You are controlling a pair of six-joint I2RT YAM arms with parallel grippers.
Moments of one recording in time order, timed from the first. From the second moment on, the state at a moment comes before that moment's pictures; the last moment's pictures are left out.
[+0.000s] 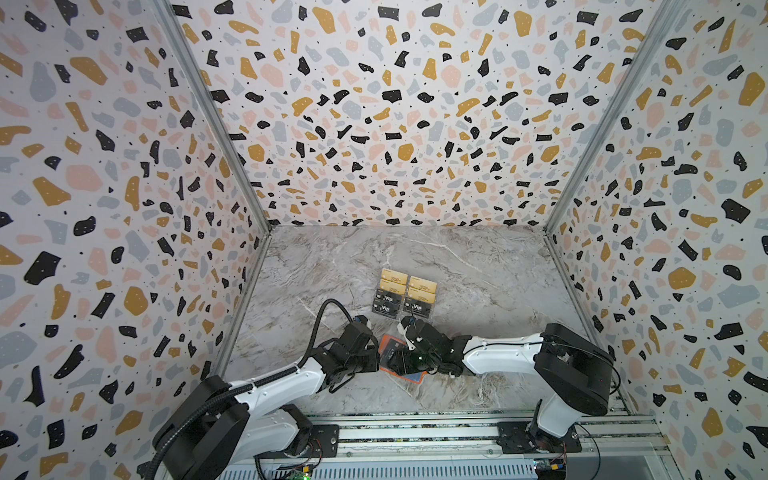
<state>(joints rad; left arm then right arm) -0.70 1.20 0.42 -0.18 0.09 -0.67 1.04 1.68 0.81 0.02 -0.18 0.79</state>
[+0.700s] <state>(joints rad) -0.70 1.16 0.40 -0.16 0.14 -0.67 1.00 1.77 0.93 -0.04 -0.22 0.70</state>
